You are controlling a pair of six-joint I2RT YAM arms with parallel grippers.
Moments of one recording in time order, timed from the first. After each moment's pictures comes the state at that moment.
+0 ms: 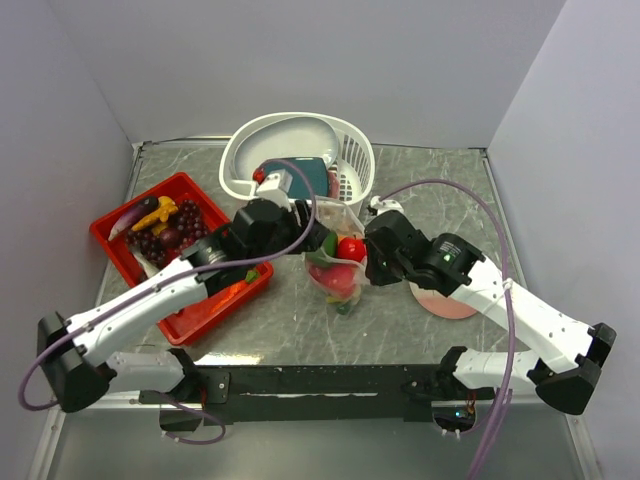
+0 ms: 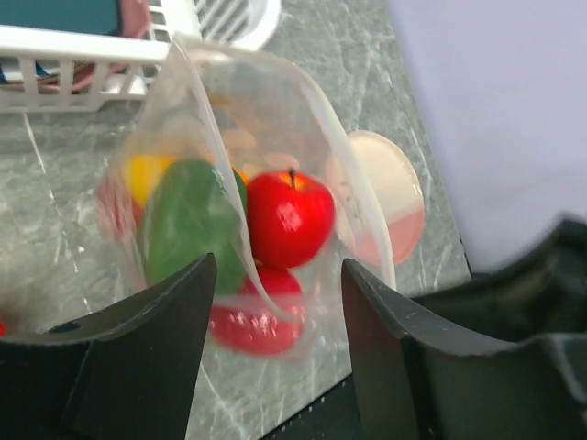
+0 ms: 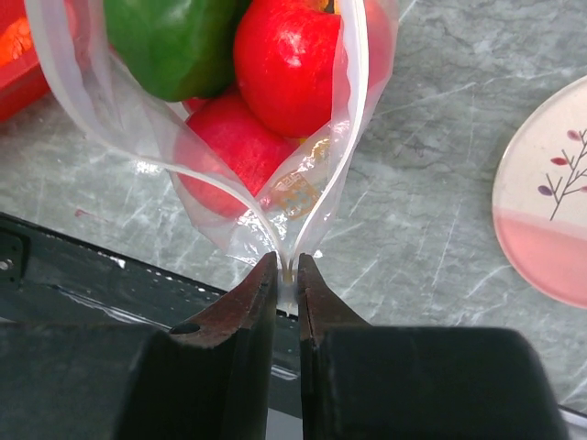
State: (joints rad) left arm -0.87 1.21 1.12 -0.29 -0.18 -0.74; right arm 0.88 1.14 1.24 -1.03 0.26 0.57
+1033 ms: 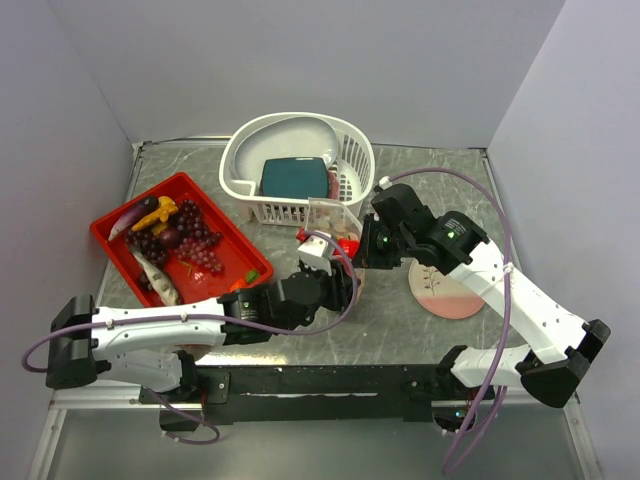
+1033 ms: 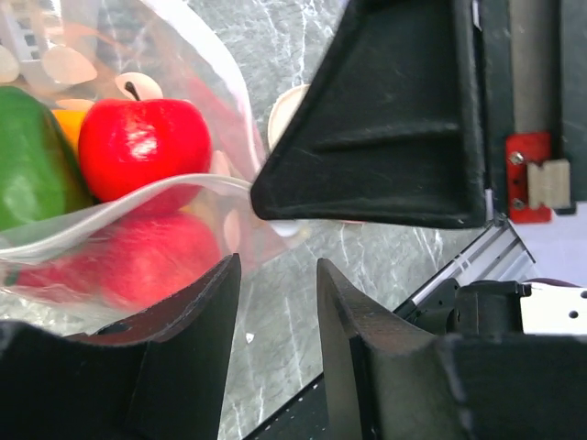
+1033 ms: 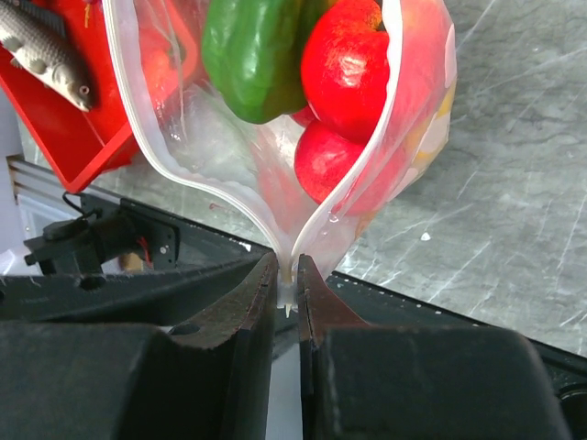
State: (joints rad) left arm -1.32 1.23 0.92 0.01 -0.56 -0.65; right arm 0.76 1.23 1.40 -1.06 0.00 0.75
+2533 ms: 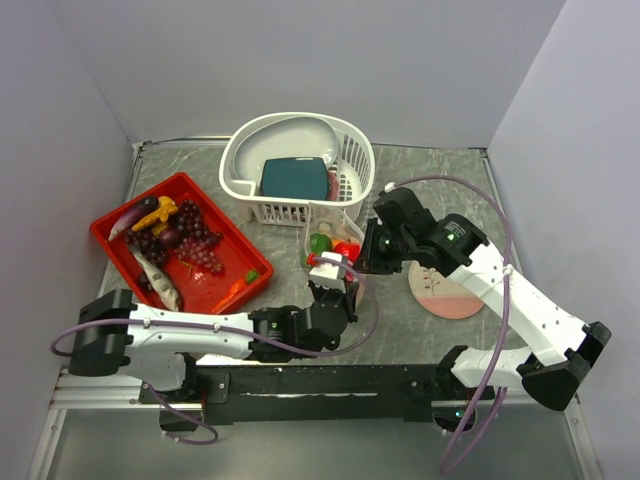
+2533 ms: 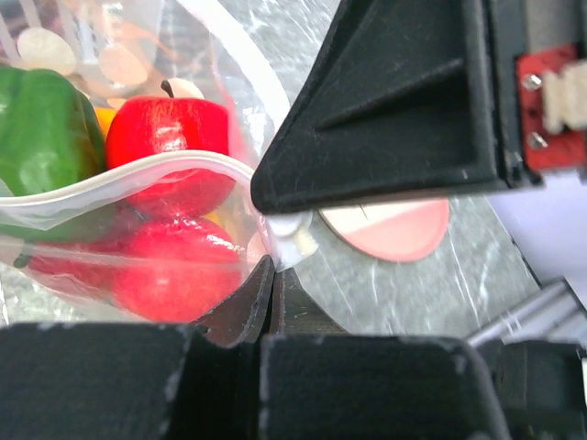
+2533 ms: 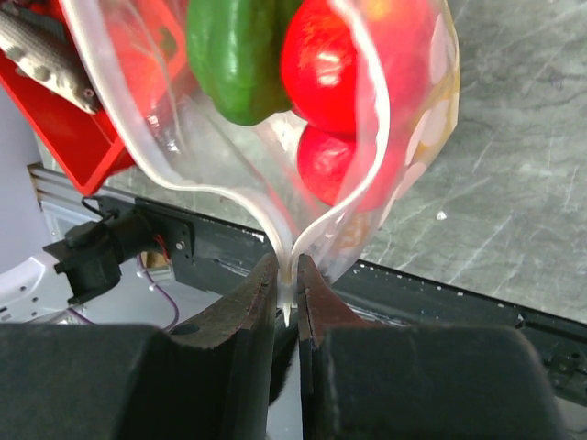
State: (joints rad) left arm -1.47 1.39 0.93 0.13 -0.92 -0.69; right arm 0.74 1.21 1.35 -1.06 -0.02 0.84
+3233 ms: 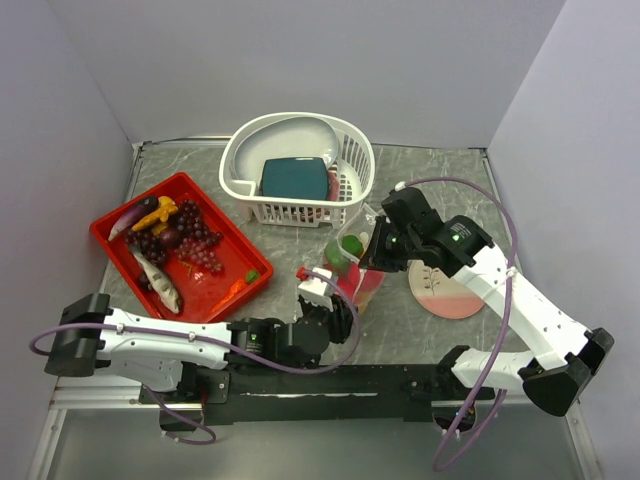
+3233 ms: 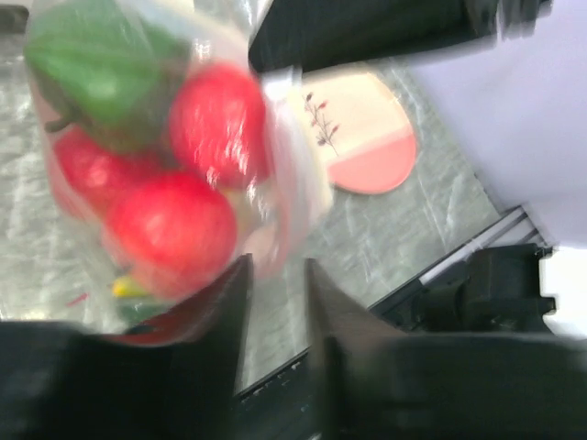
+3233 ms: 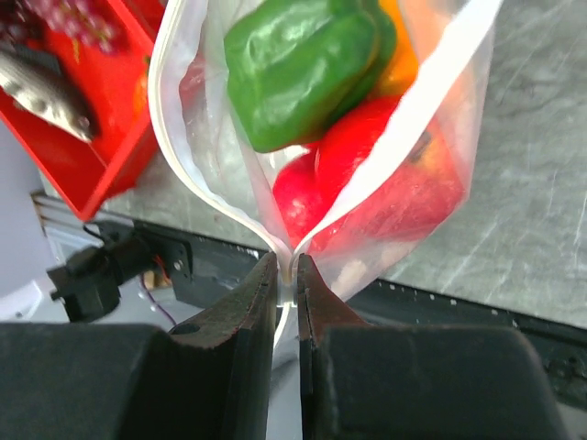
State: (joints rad) left arm -1.55 1.25 0.83 0.06 -0.84 -0.75; right arm 0.69 1.19 1.31 -1.04 -0.02 0.84
